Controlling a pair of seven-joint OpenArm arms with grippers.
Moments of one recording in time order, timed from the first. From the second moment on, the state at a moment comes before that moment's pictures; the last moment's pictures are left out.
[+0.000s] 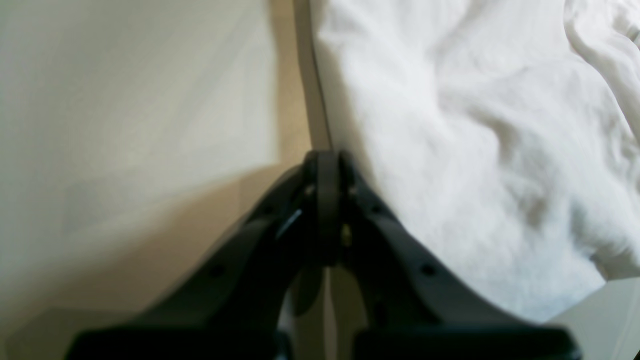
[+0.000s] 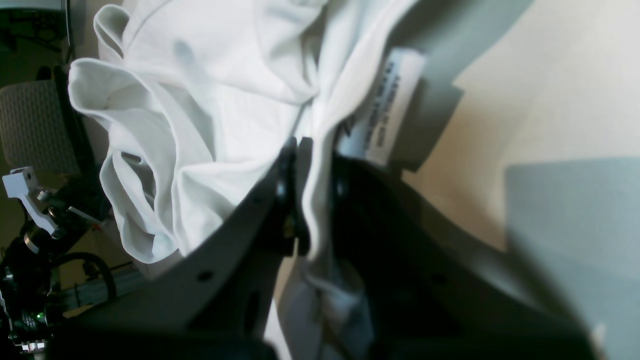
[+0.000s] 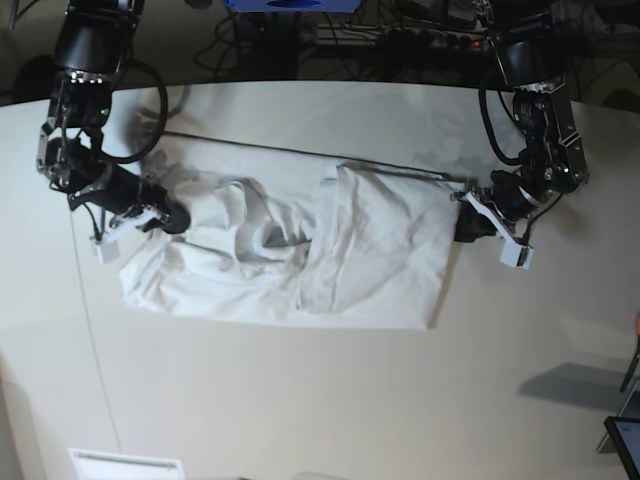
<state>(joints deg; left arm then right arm) -0.3 -17.5 -21.2 74.3 -32.2 -40.7 46.5 -1.5 6.9 18.3 78.9 50.2 13.1 -61.6</state>
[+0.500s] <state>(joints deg) -0.4 -17.6 -15.8 75.7 -32.2 -40.0 45.9 -2.0 6.6 17.9 80.6 43.8 14.2 -58.2</state>
